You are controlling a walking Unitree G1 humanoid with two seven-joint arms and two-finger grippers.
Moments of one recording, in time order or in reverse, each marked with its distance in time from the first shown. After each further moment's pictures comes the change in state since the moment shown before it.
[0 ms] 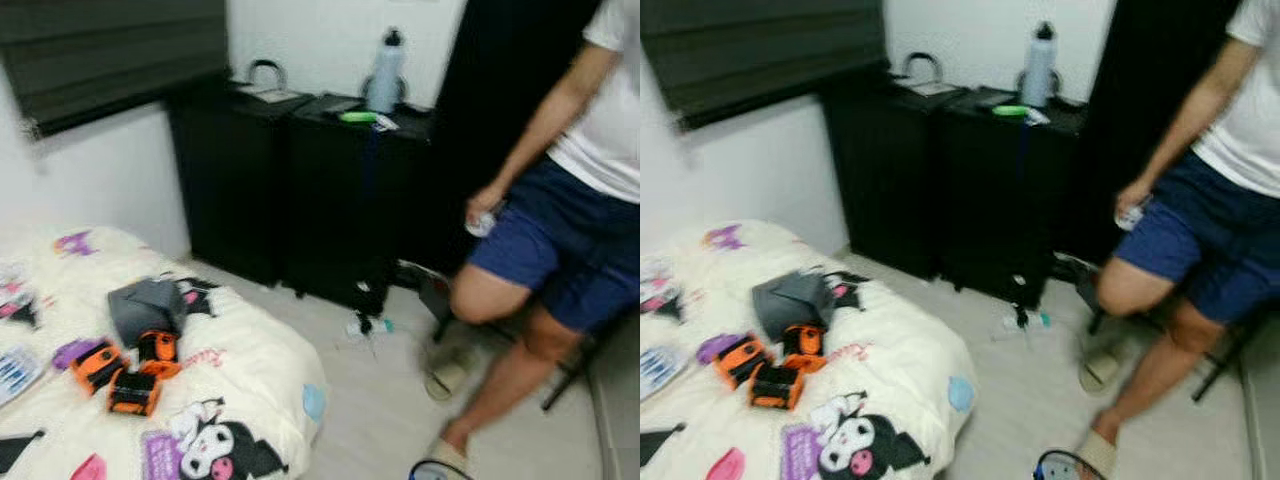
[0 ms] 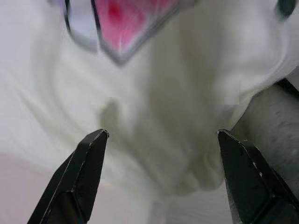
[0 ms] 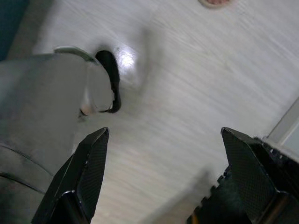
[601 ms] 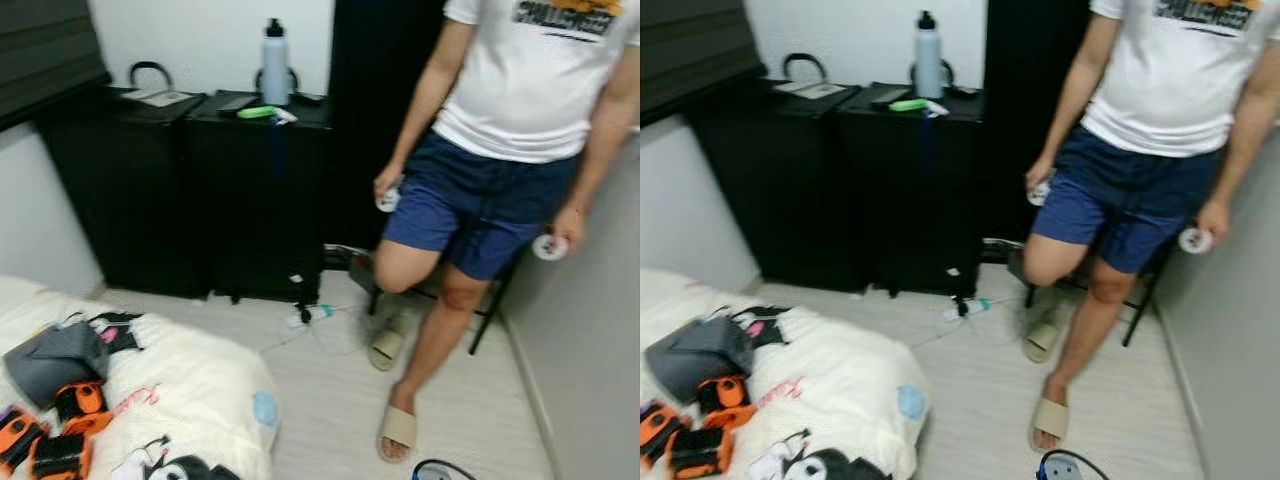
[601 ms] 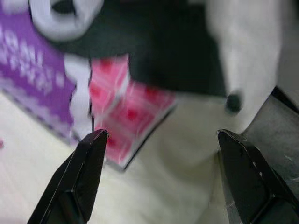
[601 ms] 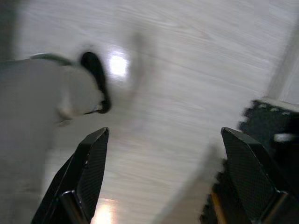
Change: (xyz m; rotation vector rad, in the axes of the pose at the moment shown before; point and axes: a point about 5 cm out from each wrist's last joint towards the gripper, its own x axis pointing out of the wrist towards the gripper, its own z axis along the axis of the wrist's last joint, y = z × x) left arm 0.000 -0.003 0.009 -0.003 -0.026 -0.008; right arm 0.000 -0.006 0.000 -0.002 0.000 -0.015
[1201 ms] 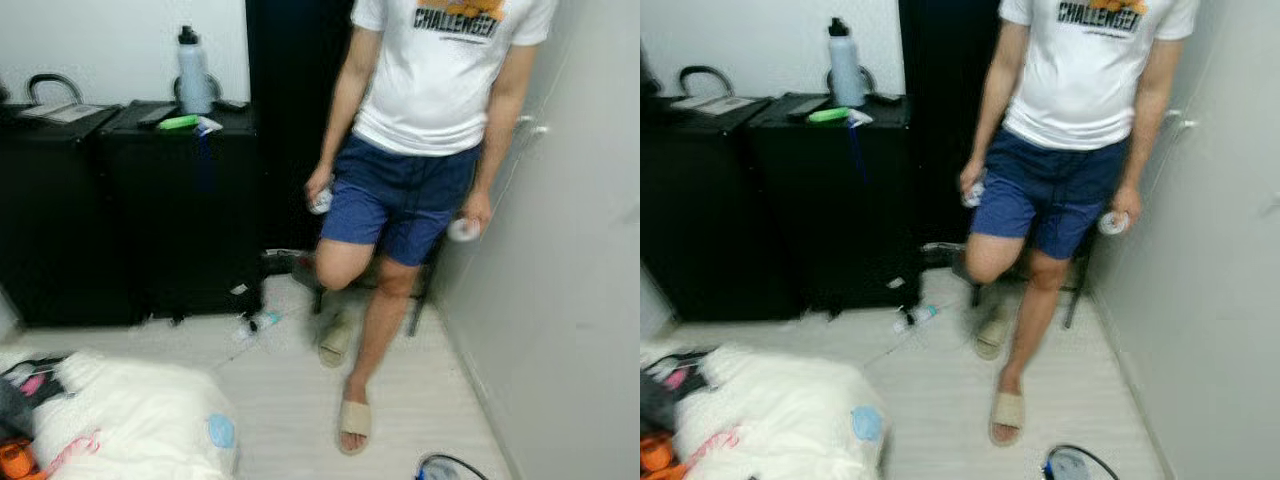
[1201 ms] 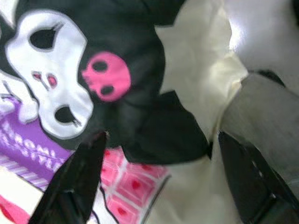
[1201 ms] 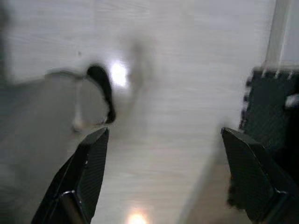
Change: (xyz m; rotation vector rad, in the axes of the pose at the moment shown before) left arm -0.001 0.002 -0.011 -0.002 0.022 0.009; right arm 0.000 0.008 0.006 -0.002 -0.019 0.023
